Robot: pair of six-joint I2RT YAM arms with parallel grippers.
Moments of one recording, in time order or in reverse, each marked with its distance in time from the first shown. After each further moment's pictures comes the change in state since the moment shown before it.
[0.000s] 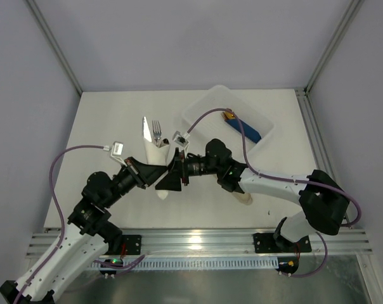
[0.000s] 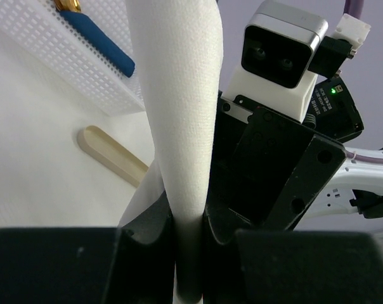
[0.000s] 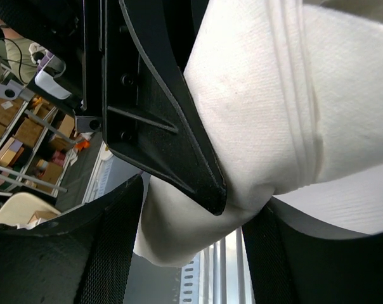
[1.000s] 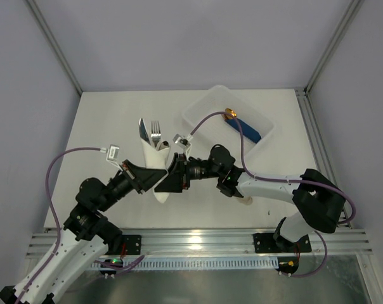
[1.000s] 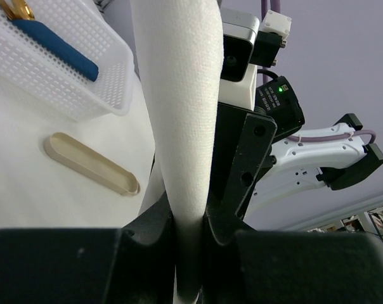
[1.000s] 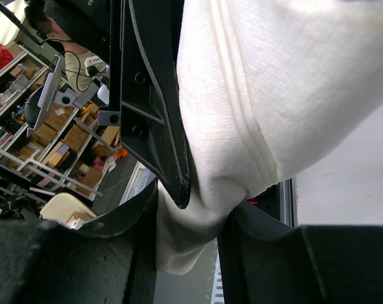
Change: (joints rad) left arm -0.009 -0.081 0.000 0.018 0.061 0.000; right arm 0.024 0.034 -0.064 0.286 -0.049 0.179
